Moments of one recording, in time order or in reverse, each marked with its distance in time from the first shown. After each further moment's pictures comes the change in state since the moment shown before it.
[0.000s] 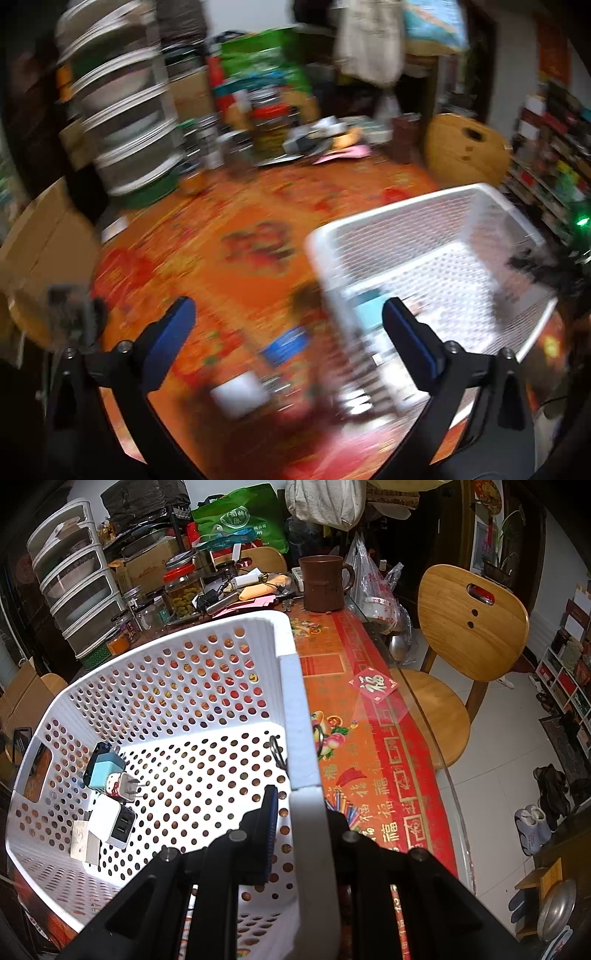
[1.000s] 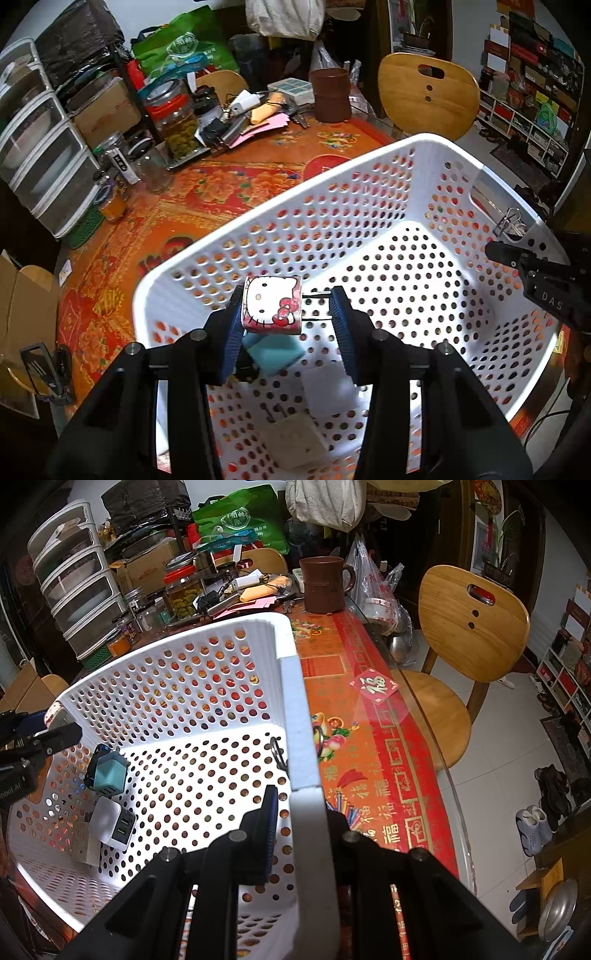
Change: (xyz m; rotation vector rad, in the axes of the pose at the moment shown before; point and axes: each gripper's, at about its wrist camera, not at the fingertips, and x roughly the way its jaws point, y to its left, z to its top) left arm 0.069 -0.180 0.048 0.244 0.127 -0.081; right arm 0.000 0.004 0.001 0.003 -0.005 0.001
